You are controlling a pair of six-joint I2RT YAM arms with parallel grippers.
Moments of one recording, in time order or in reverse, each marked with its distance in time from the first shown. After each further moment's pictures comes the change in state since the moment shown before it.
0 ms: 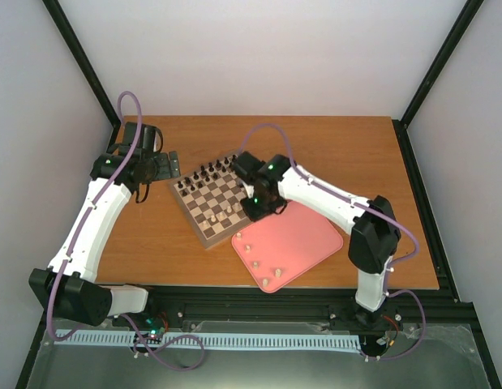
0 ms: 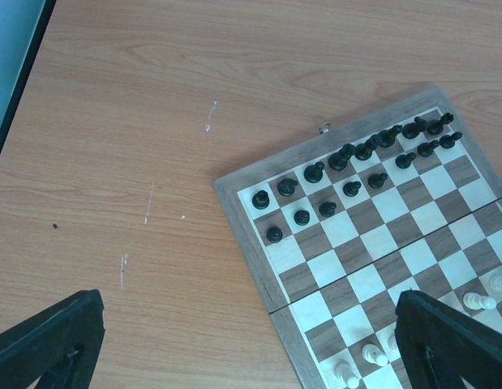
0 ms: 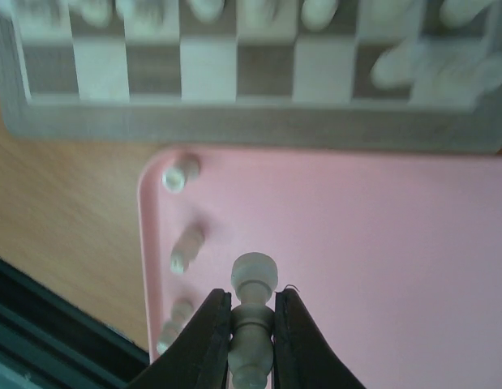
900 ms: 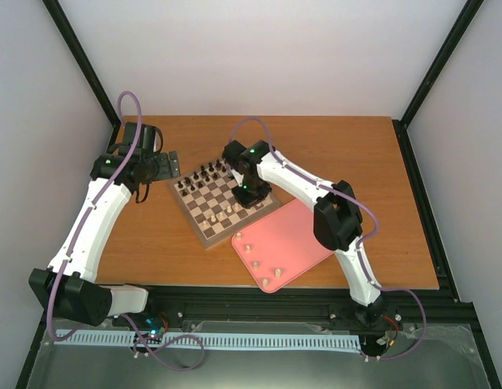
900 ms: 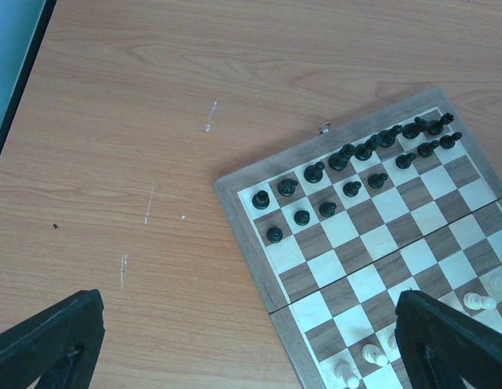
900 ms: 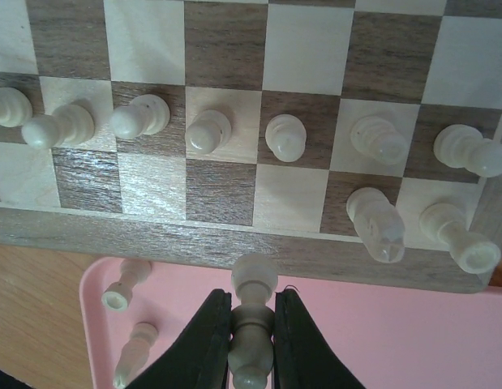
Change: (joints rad) left arm 0.000 0.000 0.000 0.000 0.000 0.000; right arm -0.097 0.354 0.417 -0.120 -0.019 -0.142
